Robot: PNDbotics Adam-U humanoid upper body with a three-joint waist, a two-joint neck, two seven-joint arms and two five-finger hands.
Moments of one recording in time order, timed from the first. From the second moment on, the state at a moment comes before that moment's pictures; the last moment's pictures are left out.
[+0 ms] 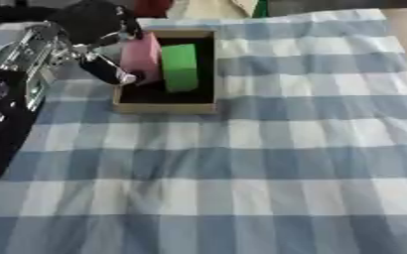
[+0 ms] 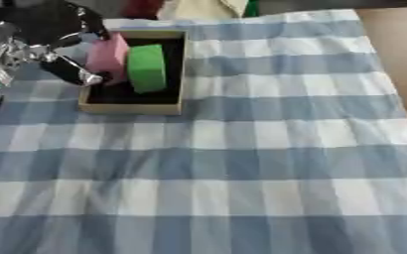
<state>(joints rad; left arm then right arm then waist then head) -1.12 0.63 -0.21 -1.12 -1.19 -0.38 -0.17 -0.92 -0.37 -0.02 -1.76 0.58 0.09 -0.19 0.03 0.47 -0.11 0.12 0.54</state>
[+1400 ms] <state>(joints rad) -1.04 0.67 -0.16 -1.35 -1.00 -0.32 -0.14 -0.89 -0.35 -0.03 -1.77 0.59 0.10 -0.19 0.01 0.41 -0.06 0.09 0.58</state>
